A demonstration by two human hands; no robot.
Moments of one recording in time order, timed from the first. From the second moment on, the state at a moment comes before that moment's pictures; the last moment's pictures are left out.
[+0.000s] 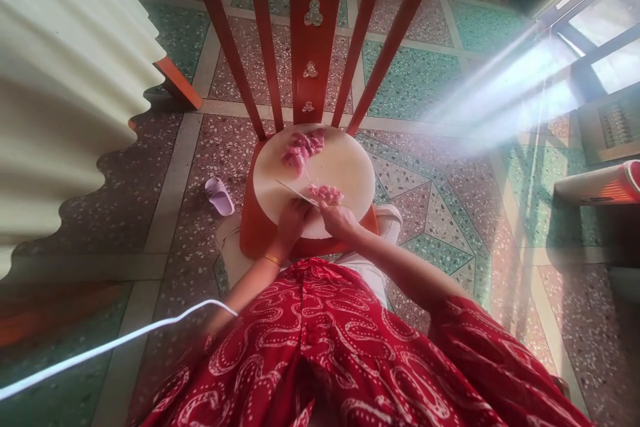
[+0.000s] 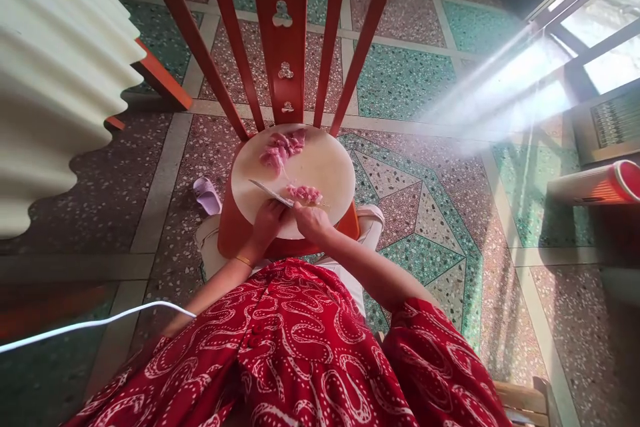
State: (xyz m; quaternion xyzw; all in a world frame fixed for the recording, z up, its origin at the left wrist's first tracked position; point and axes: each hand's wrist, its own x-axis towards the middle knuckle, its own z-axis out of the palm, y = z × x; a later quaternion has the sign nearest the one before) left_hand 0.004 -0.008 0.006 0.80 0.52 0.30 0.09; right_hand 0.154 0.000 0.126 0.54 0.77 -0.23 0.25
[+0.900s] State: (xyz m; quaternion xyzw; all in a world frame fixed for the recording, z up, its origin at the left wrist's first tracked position) left_hand 0.004 -0.008 0.004 0.79 0.51 0.31 0.12; right_hand 0.167 -0.016 0.130 0.56 0.76 -0.22 0.24
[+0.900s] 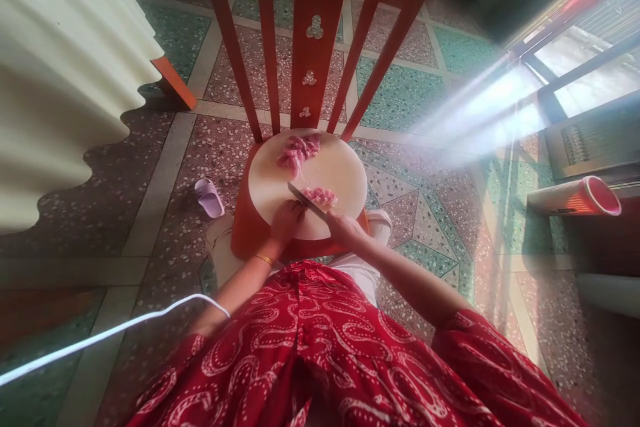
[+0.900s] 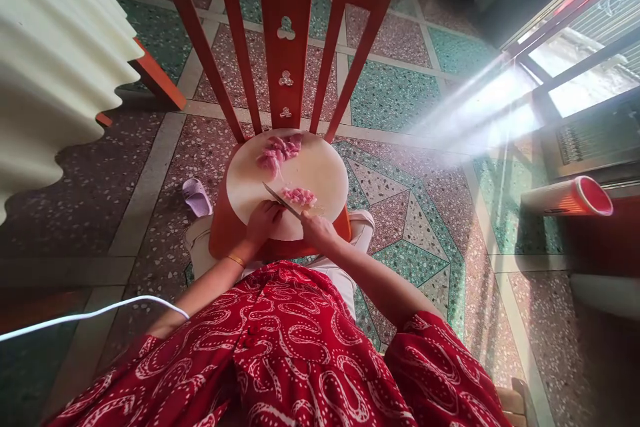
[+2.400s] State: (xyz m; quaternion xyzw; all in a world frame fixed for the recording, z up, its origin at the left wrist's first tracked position) left_hand 0.000 -0.012 0.003 0.78 0.53 0.30 0.12; right_hand 0.192 -0.022 0.121 0.55 0.78 -0.19 0.23
